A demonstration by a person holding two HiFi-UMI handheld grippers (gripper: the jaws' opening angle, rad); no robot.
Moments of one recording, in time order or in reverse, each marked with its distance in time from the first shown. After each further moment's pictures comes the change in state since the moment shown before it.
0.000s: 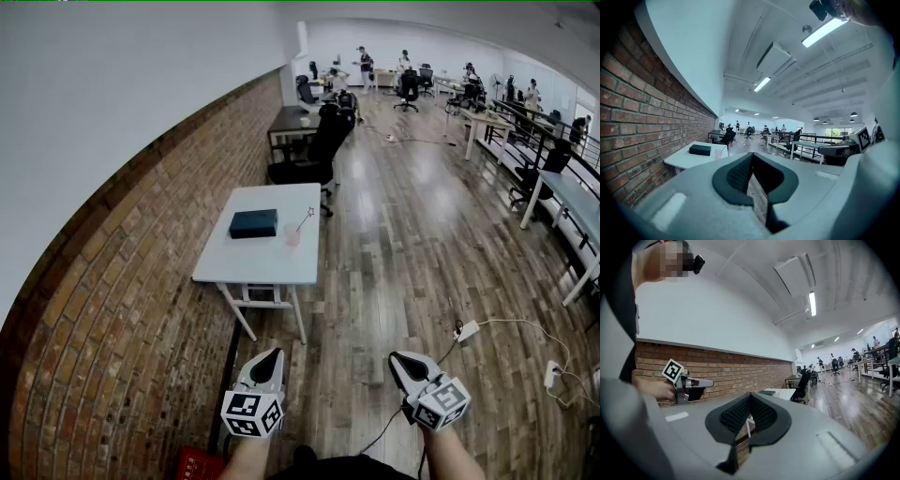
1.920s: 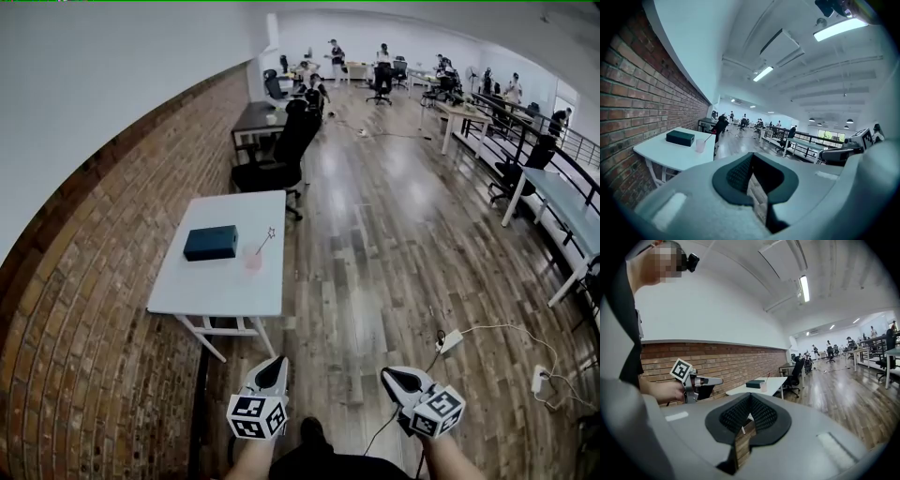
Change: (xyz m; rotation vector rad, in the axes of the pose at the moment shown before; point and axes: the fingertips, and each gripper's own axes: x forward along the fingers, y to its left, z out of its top) left arm 0.206 -0.008 -0.038 -0.089 0.104 -0.099; right arm 0.058 -0.151 -0.040 0.049 0.177 -0.054
